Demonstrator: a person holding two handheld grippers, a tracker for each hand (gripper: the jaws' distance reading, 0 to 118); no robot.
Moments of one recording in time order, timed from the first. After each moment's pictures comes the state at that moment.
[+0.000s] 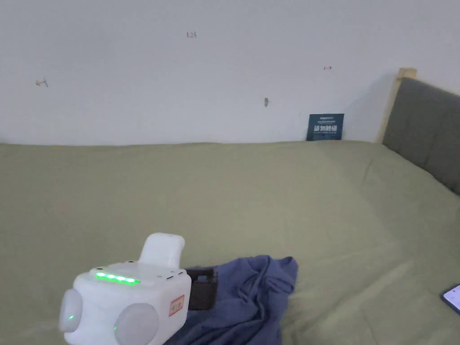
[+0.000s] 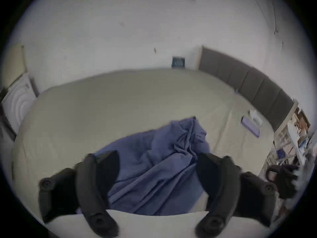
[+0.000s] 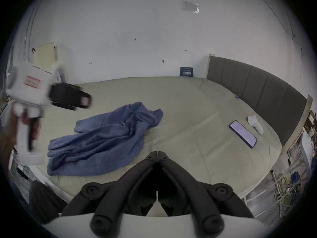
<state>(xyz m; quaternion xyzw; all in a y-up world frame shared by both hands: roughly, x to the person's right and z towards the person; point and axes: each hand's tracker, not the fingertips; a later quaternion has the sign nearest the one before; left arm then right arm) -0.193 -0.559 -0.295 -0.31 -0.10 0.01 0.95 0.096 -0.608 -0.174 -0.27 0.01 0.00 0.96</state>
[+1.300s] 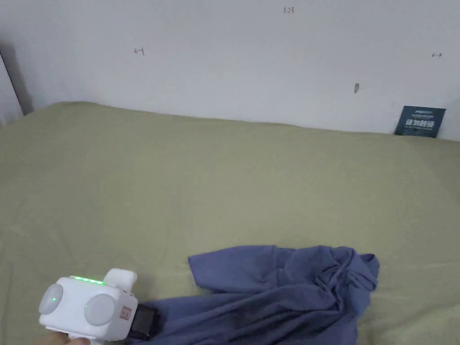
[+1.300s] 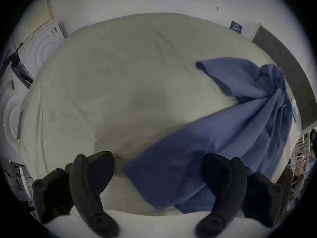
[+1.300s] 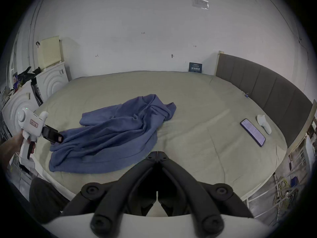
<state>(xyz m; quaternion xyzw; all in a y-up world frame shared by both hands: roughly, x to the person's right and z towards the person) -0.381 -0.720 -0.308 -0.54 0.04 0.02 0.84 0.070 -0.626 -0.193 -0.31 0.03 0.01 0.95</state>
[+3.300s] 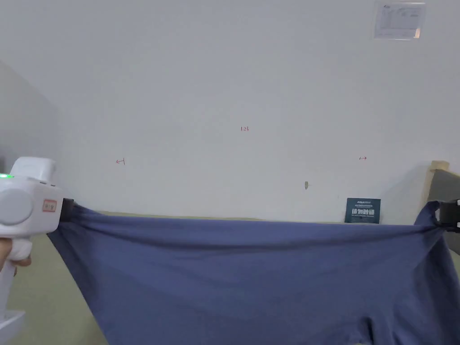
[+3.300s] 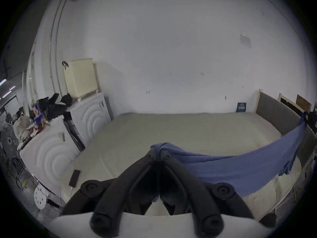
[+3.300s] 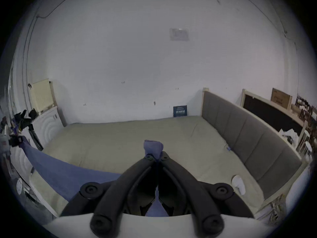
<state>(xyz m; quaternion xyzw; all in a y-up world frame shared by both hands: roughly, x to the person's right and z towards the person) -0.416 -0.351 -0.254 -0.21 0.16 -0.02 0.96 0.210 -0.350 -0.325 -0.19 0.00 -0.03 0.98</state>
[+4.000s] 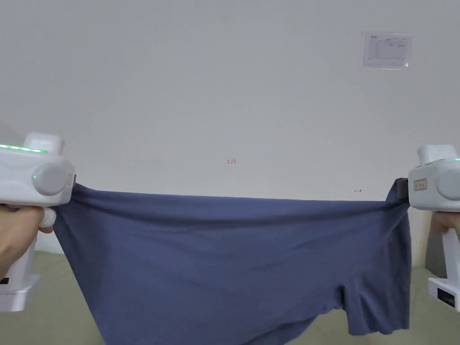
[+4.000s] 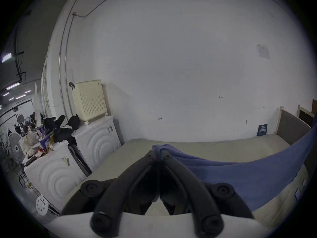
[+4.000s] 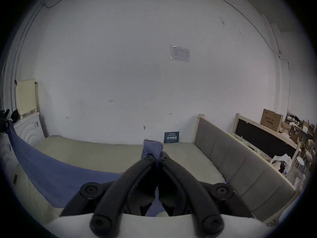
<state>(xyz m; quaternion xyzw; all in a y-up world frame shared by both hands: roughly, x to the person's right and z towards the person) -0.407 -0.304 -0.440 -0.14 0.24 -0.05 0.96 0.164 -0.303 -0.509 -0.13 -0.06 0.02 0.99</state>
